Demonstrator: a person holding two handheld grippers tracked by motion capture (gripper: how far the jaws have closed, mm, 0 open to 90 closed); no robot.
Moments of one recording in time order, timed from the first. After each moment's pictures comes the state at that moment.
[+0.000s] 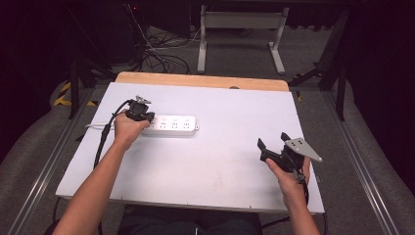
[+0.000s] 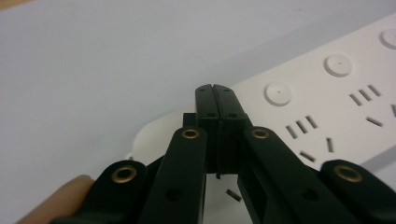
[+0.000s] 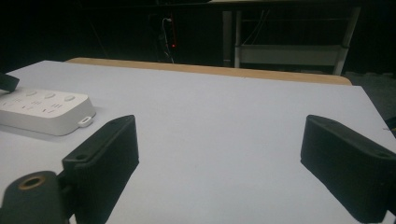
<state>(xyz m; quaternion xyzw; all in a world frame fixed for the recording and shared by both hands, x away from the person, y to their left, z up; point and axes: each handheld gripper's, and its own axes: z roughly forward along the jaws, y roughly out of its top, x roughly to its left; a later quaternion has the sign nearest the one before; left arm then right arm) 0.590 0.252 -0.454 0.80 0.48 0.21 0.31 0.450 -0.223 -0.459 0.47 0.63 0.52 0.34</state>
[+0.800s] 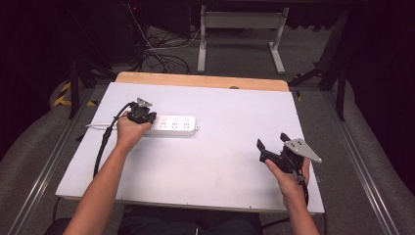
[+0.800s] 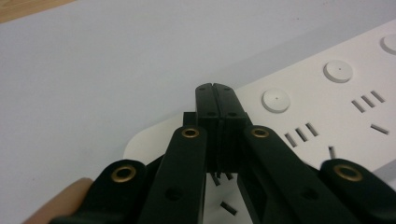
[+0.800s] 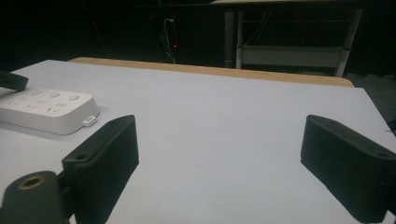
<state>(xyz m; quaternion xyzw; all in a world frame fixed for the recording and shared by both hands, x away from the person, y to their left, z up) 0.585 0.247 -0.463 0.78 0.48 0.25 0.32 0.447 -0.221 -0.458 0.47 0.63 0.52 0.34</state>
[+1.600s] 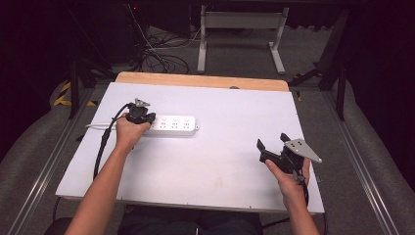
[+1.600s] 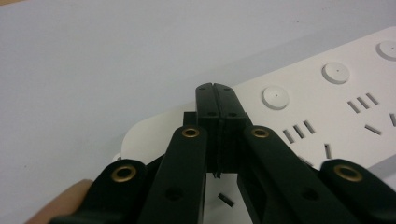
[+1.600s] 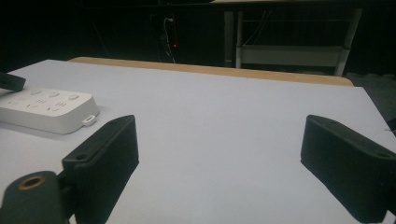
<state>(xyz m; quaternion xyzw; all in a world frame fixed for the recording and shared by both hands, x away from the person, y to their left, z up) 0.584 0.251 -0.464 0.77 0.50 0.23 0.34 0.447 -0.221 -0.458 0.47 0.63 0.52 0.34</state>
